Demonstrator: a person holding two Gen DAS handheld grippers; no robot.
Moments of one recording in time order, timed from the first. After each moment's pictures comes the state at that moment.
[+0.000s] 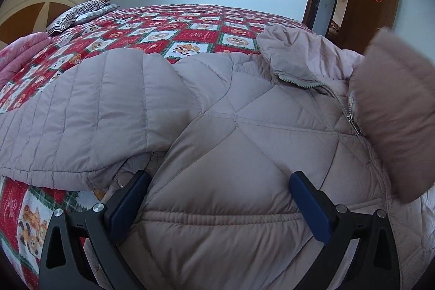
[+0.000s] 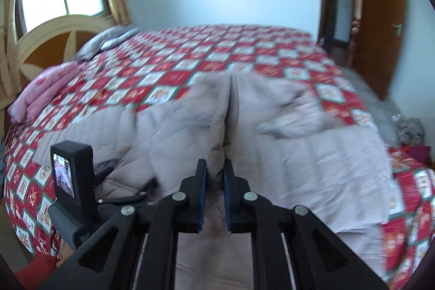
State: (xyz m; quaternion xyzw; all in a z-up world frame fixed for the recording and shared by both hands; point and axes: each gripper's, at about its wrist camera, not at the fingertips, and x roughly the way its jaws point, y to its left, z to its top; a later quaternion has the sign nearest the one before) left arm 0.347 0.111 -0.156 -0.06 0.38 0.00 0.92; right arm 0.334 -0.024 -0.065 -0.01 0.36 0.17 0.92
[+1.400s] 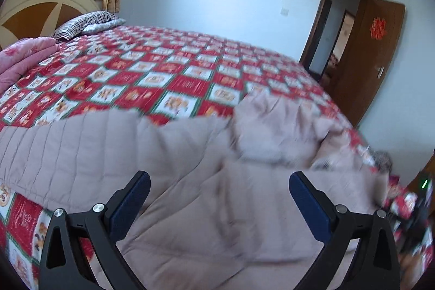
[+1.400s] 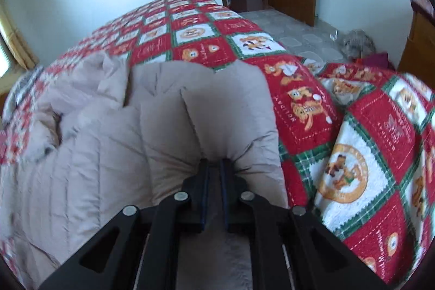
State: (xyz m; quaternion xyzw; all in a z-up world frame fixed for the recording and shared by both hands) left arm 0.353 0.092 -0.067 -0.12 0.31 0.01 0.94; right arm 0.388 -0.214 -0.129 0.10 0.43 -0.05 0.90
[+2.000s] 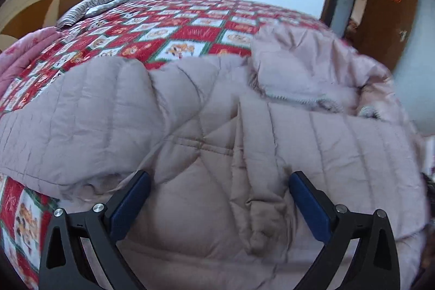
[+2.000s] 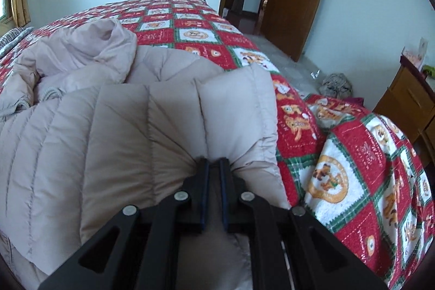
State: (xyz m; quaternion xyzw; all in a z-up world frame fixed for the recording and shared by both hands) left arm 0.375 0.089 -0.139 -0.08 0.40 0.05 0.91; right arm 0.377 -0.196 -0.146 -0.02 0.40 -0.11 0.91
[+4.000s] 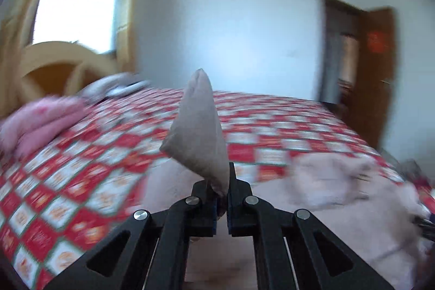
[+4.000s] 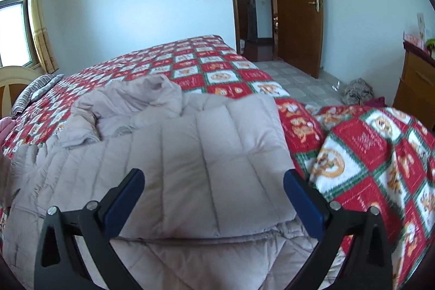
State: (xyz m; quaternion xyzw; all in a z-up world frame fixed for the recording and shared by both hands) left arm 0.302 0.149 -0.009 -0.02 0.17 0.02 0.98; right arm 0.315 -0.191 -0.122 0.08 0.31 -0.04 0.95
